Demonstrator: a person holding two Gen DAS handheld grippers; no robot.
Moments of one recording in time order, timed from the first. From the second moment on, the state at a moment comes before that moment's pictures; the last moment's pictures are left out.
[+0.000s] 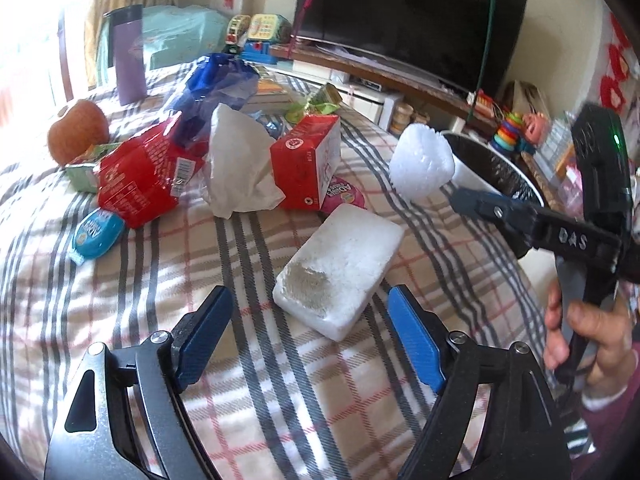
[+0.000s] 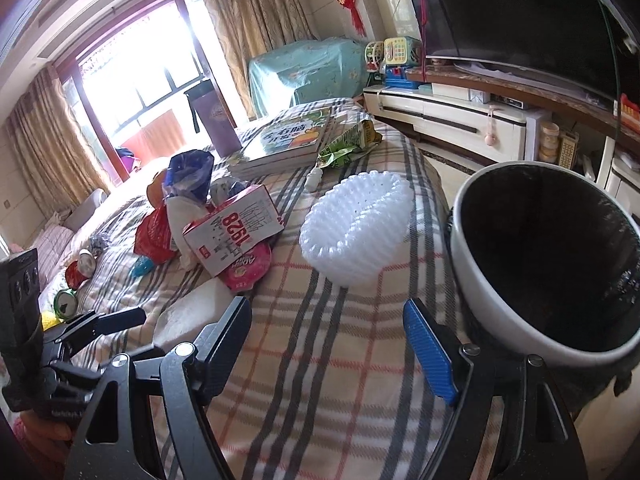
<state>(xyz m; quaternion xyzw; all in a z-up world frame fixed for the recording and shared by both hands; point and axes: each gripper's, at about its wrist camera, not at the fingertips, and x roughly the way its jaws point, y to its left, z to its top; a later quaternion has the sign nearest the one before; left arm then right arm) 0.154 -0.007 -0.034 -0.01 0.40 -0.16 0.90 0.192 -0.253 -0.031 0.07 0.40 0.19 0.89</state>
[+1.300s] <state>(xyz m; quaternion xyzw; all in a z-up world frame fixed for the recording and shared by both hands) 0.165 -0.077 -0.020 -0.04 0.39 -0.19 0.90 0.157 -0.313 -0.014 0.08 0.38 0.15 0.91</state>
